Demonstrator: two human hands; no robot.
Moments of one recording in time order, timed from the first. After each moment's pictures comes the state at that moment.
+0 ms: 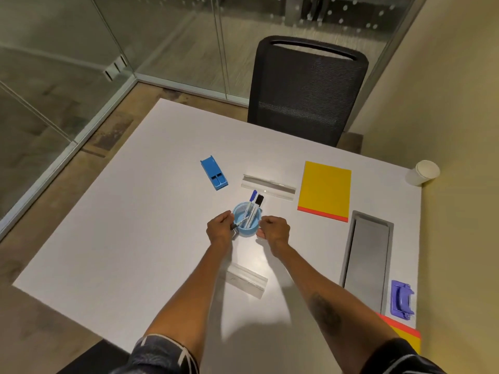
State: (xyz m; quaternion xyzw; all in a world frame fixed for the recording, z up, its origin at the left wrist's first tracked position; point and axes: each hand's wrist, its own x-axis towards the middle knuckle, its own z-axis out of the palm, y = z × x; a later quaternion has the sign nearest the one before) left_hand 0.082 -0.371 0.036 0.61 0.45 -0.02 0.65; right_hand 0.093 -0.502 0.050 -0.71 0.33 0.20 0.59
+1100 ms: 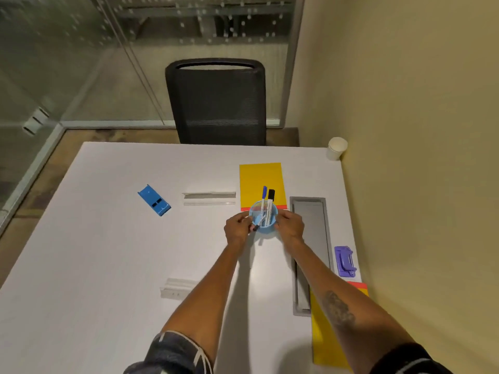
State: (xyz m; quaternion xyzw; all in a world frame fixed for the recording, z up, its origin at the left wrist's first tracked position) left_hand 0.082 -0.560 0.082 0.74 0.25 -0.17 0.60; right_hand 0.067 -0.687 0.071 -0.69 0.39 0.03 0.61
